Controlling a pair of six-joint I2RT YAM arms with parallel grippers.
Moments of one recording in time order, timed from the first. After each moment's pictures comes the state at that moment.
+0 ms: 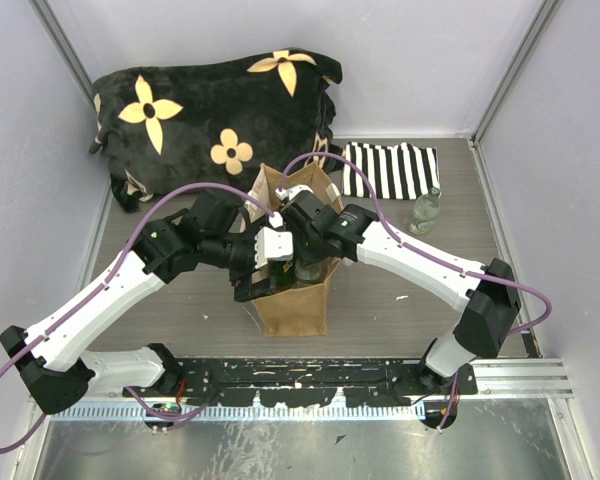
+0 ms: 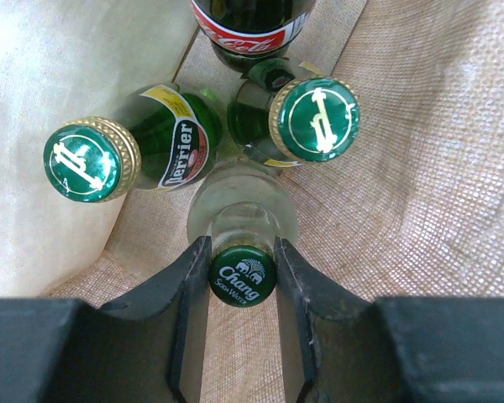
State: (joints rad) left arm -0.81 1.18 1.30 -0.94 0.47 0.58; right arm 0.92 1.57 1.42 -0.83 0.23 0.34
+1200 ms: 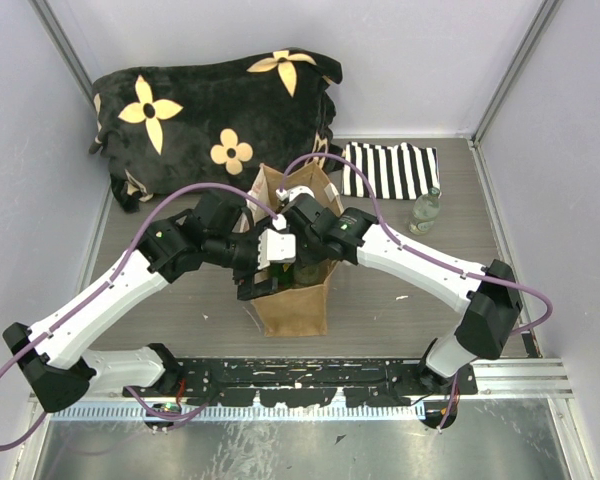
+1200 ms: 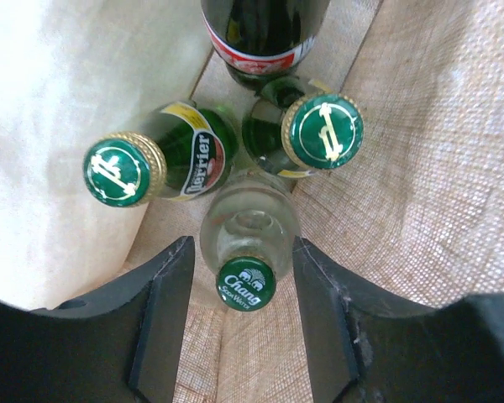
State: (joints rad) left arm -0.82 1.20 1.29 -0.89 0.48 0.64; right arm 0.93 1.56 1.41 -0.79 0.24 0.38
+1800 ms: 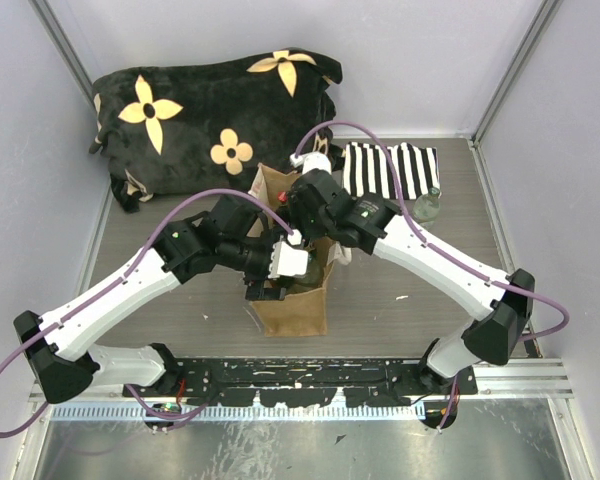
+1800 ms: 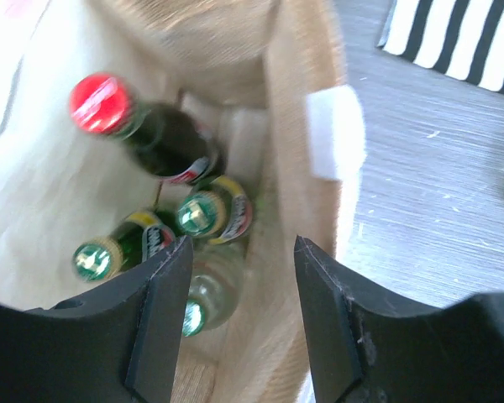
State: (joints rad) left arm -0.89 1.24 1.29 -0.85 0.48 0.78; right arm 0.85 1.49 1.54 -0.80 0.39 0.42
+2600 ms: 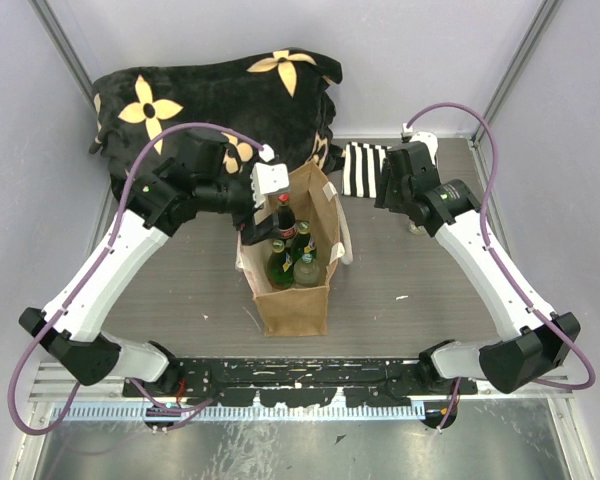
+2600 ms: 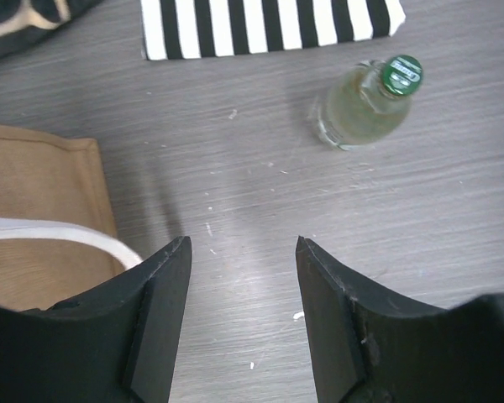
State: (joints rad) left arm -0.63 1.38 1.66 -0.94 0.56 0.62; right arm 0.40 1.31 1.42 -0.86 0.39 0.42
